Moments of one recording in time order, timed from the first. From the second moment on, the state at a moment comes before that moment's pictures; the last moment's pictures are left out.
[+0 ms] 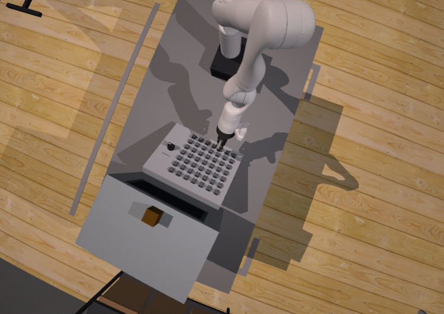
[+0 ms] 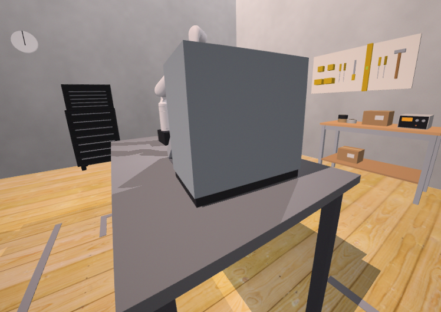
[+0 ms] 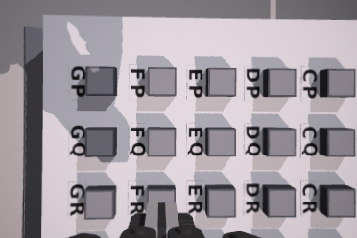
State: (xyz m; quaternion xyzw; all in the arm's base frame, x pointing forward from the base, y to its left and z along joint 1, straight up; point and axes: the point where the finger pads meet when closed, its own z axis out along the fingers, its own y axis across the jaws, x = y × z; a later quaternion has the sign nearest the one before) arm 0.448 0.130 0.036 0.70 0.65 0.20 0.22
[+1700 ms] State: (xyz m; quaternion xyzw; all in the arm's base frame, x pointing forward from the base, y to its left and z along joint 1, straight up) arm 0.460 0.130 0.017 0.70 0.65 0.20 0.22
